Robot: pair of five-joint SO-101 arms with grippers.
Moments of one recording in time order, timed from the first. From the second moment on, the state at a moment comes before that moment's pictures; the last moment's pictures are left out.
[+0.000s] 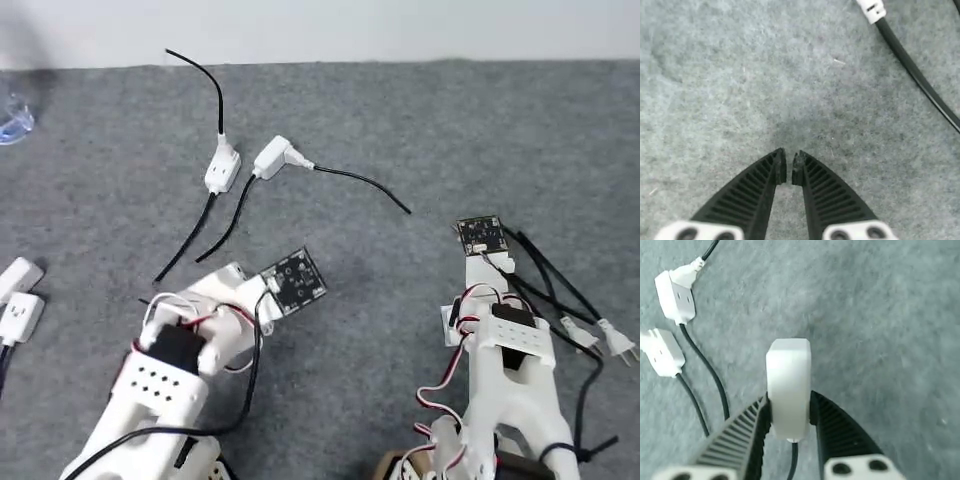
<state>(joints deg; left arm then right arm) 16.9 -51.4 68.3 51.0 -36.2 13.7 -27.3 67.2 37.4 21.0</state>
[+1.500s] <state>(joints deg) 18.3 -52.5 76.8 40.0 -46.0 13.7 -27.3 67.2 35.2 24.6</state>
